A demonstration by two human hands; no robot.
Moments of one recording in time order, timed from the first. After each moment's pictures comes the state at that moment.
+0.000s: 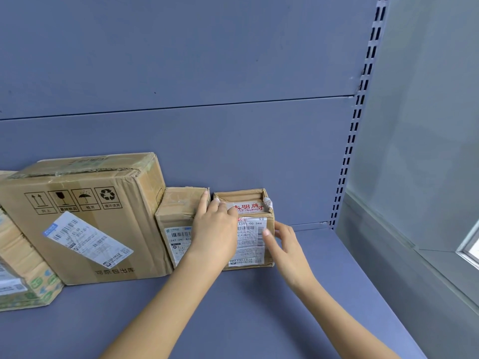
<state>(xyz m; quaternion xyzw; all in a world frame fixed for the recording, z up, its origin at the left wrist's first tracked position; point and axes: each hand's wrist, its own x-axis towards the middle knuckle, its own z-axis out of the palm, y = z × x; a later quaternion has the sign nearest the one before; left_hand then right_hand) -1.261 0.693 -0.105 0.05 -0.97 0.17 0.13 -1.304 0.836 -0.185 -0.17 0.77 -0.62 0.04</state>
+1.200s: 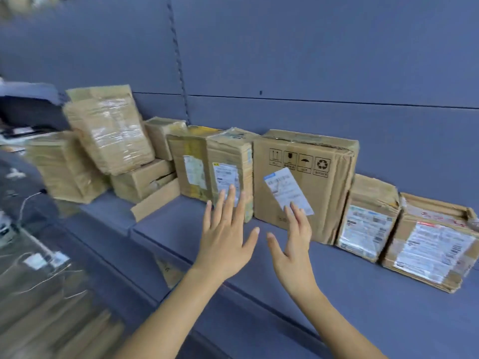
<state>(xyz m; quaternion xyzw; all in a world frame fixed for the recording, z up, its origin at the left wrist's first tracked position) -0.985 0.535 -0.128 0.33 -0.91 0.04 0.24 -1.090 0.638 -0.152 -0.45 0.69 -0.56 0.04</state>
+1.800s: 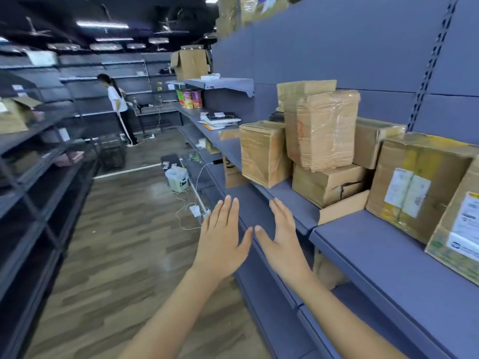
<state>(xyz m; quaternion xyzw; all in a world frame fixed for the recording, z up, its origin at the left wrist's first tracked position) -0.655 0.414 -0.128 0.61 -0.75 0.02 0.24 -0.796 0.417 -0.138 -0.67 0.50 -0.47 0.27</state>
